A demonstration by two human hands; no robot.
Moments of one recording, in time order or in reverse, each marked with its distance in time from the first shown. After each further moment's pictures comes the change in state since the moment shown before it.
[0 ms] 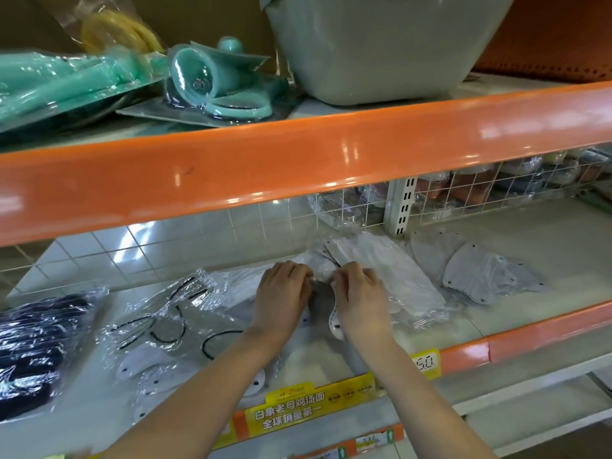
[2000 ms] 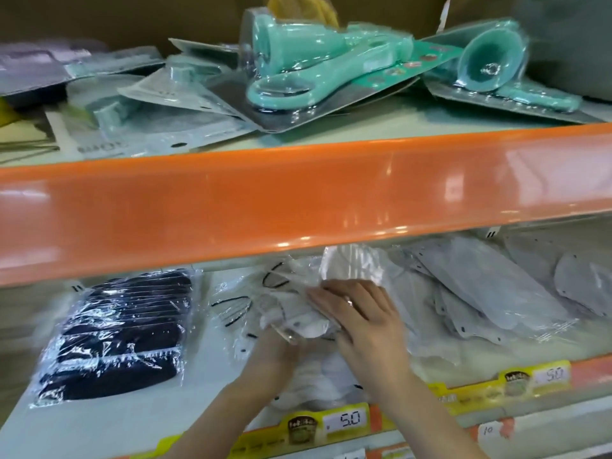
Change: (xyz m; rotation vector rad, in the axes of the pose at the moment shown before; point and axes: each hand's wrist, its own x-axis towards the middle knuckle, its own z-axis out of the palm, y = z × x) left_hand -0.122 -0.143 -0.101 -0.192 -0.516 -0.510; right_hand -0.061 -0.170 0.075 0.098 0.230 -0.683
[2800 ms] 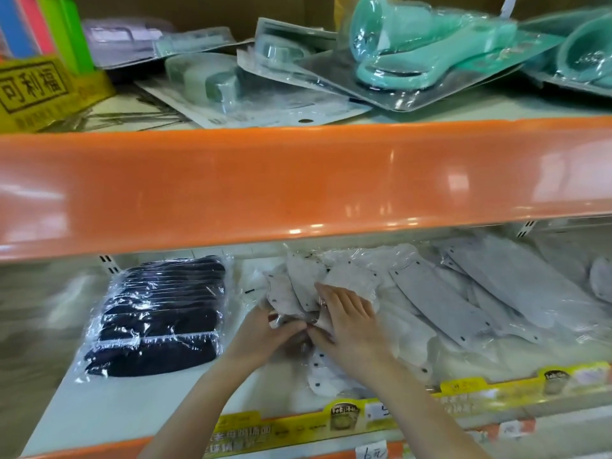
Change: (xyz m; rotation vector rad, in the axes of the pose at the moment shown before) left_hand -0.004 -0.064 -0.052 -0.691 0.071 0.017; right_hand -0.040 -0.008 0.082 -0.099 -0.593 0.246
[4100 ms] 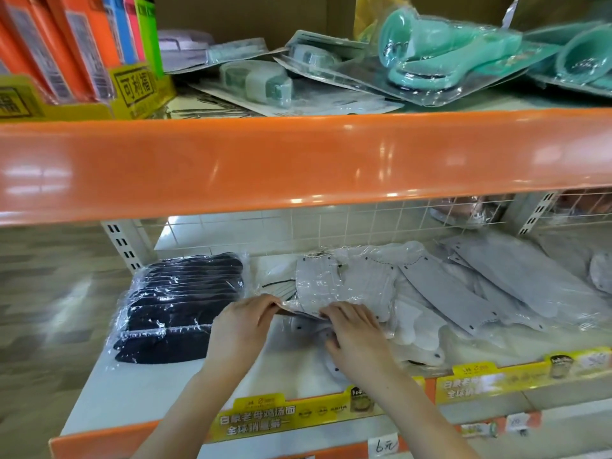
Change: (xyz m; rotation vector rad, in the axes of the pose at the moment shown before) left_hand -0.032 -0.003 -0.049 0.744 0.292 0.335; right_hand -0.024 -0.028 0.018 -0.094 0.083 0.006
